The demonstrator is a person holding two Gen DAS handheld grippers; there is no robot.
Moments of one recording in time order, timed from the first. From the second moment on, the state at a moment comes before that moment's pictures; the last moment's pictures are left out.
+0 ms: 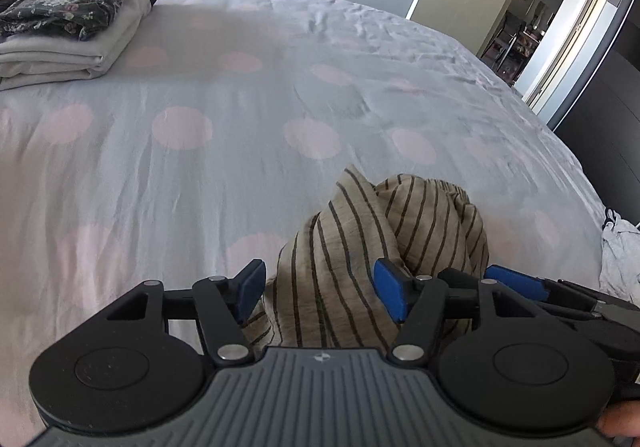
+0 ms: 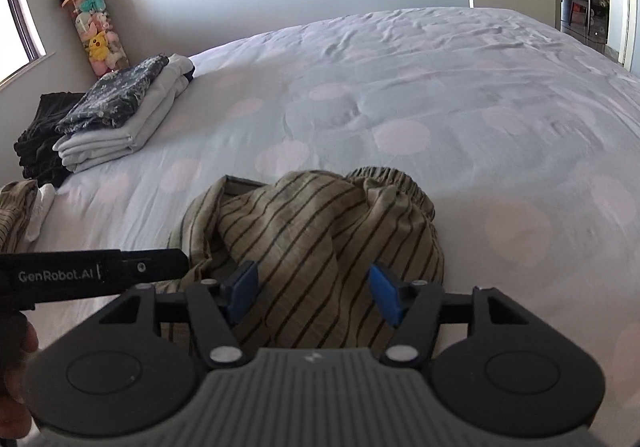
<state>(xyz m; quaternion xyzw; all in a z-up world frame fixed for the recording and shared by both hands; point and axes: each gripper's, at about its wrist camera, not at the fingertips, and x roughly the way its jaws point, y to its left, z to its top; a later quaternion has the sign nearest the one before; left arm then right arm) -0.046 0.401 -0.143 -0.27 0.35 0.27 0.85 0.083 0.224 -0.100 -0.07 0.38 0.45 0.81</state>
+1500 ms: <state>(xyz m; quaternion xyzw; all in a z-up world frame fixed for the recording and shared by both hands) -0.156 0.390 -0.128 -0.31 0.39 0.28 0.82 0.046 0.183 -0.079 -0.09 0.40 0.47 0.78</state>
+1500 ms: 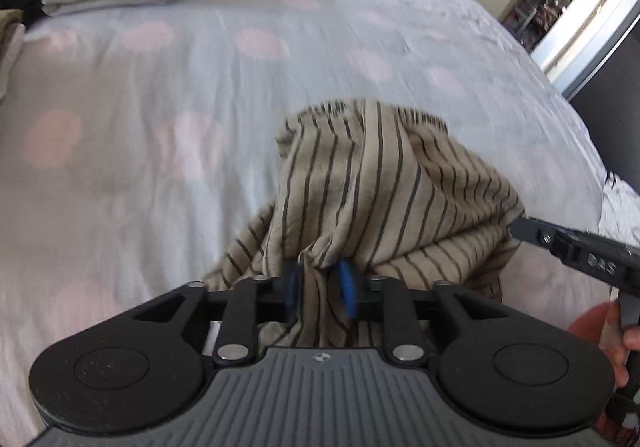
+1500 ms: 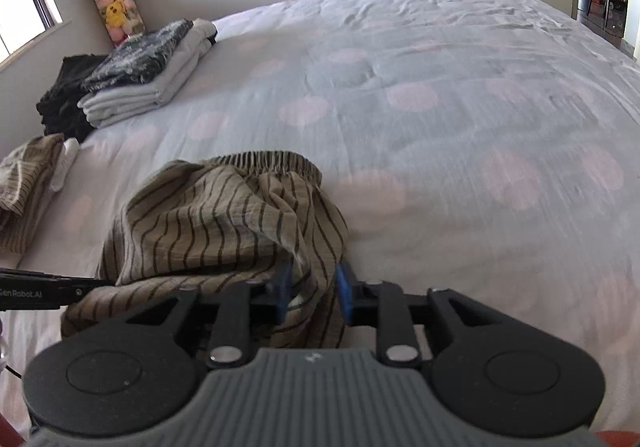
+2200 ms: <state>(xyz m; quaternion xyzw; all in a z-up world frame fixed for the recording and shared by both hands) -0.087 0.469 -0.186 -0.25 0.41 0.30 0.82 0.122 0.282 -0.134 -0.10 0.40 0.53 0.74</state>
